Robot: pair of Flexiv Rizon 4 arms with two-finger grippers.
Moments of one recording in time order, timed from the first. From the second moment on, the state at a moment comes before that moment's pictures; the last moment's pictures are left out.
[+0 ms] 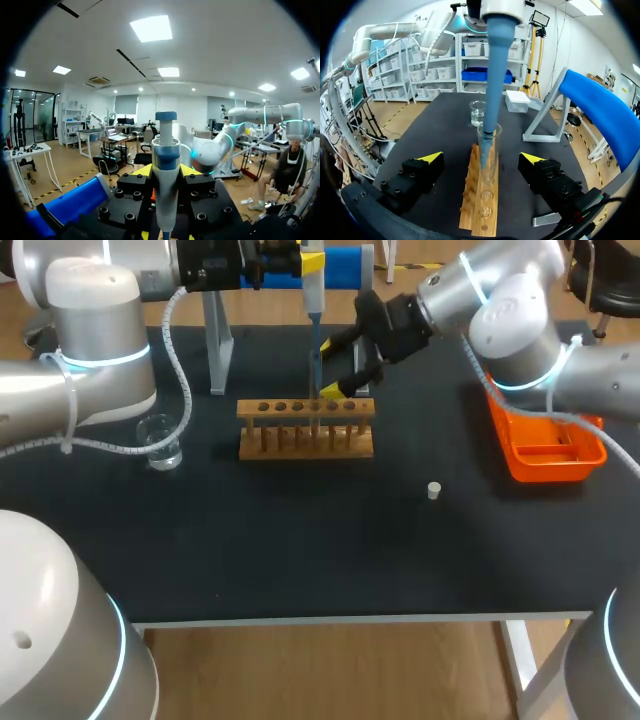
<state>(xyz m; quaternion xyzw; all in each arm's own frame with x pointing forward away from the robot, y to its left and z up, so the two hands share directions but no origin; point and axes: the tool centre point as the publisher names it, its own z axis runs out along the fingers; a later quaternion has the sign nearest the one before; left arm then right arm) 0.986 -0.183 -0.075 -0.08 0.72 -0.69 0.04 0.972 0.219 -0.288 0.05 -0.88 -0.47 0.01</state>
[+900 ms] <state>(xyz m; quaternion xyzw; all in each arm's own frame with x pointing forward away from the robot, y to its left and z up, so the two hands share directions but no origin) 0.986 -0.183 -0.075 -0.08 0.72 -0.69 0.04 0.977 0.239 -0.317 0.03 -0.90 -0.44 0.00</state>
